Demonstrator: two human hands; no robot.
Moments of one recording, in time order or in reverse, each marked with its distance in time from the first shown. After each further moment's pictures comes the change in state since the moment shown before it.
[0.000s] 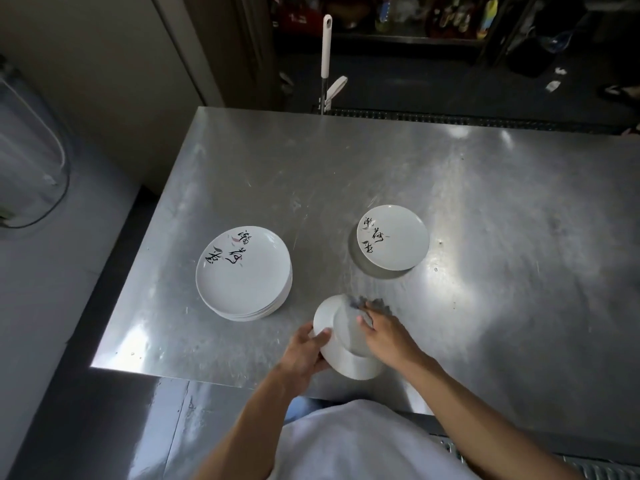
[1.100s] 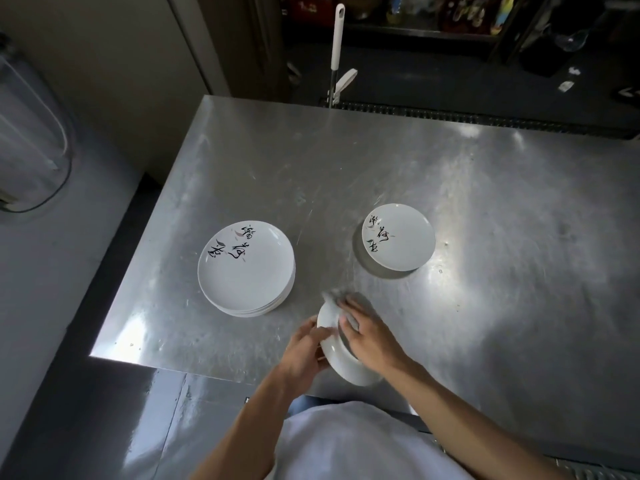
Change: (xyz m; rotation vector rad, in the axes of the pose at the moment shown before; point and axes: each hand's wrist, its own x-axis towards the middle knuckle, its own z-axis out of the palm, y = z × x) left_hand 0.000 0.000 -0.001 -0.081 -0.123 0.006; right_hand 0.000 -0.023 0.020 0.093 0.031 -0.222
